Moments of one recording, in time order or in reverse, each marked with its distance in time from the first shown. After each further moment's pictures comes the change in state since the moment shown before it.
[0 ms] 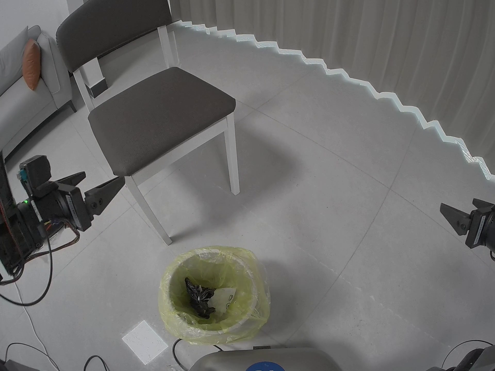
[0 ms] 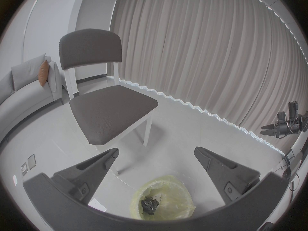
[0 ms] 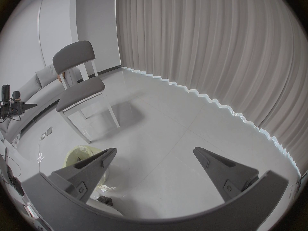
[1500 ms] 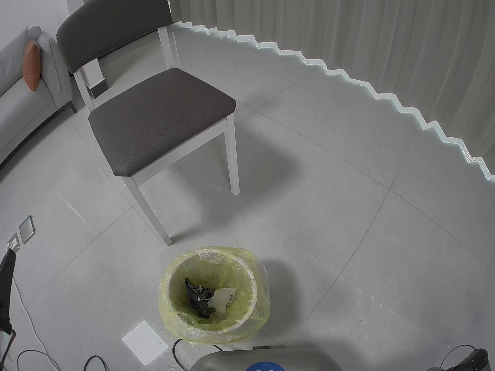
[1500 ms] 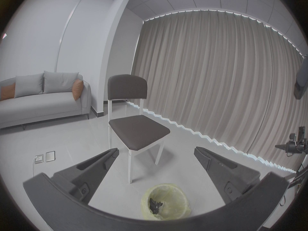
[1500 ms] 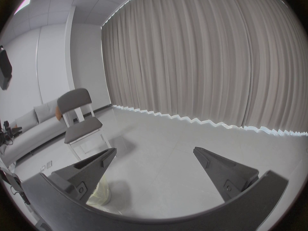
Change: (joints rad) left arm 0.203 -0.872 0.284 0.267 -0.031 -0.159; right arm -0.274 -0.904 0.012 0.551 0.168 0.062
